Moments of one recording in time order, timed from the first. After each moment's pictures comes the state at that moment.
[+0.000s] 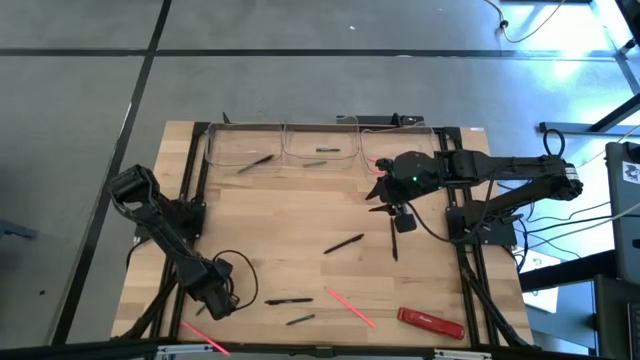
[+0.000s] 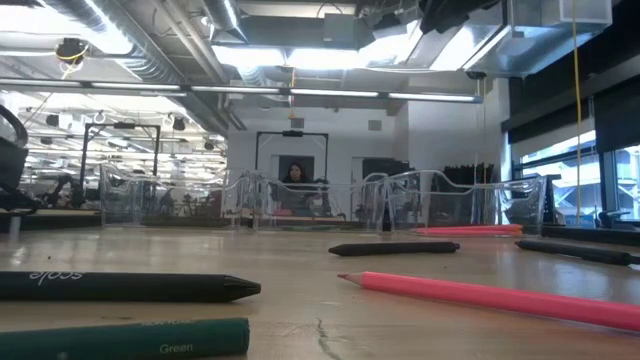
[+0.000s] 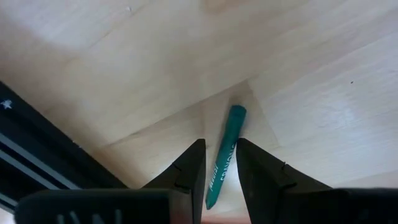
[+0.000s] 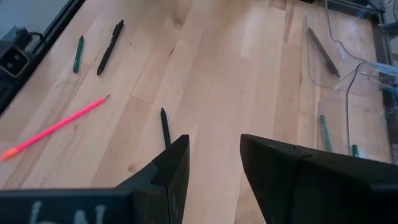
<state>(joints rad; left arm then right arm) -0.91 1.61 0.82 -0.69 0.24 -2.01 0.02 1.22 1.21 -0.75 -0.10 -0.25</state>
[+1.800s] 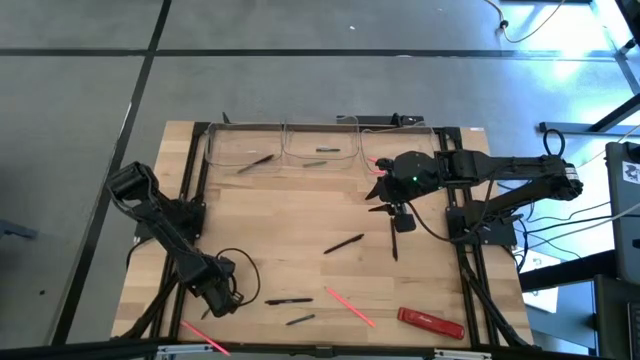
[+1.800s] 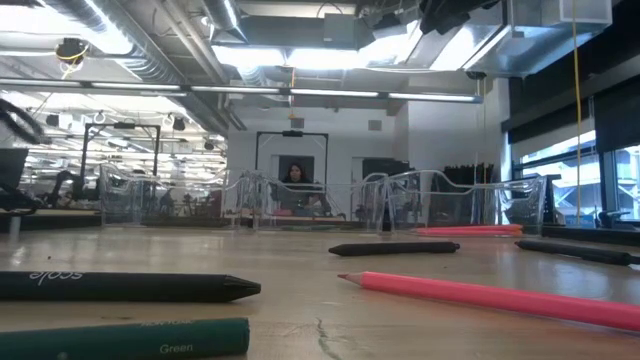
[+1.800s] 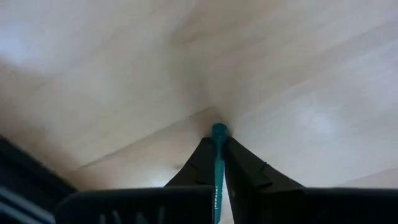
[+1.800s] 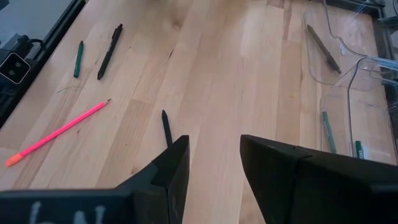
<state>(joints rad) -0.88 1.59 0.78 -0.62 0.15 -2.01 0.02 1.22 1.21 -0.75 -0.10 -0.21</state>
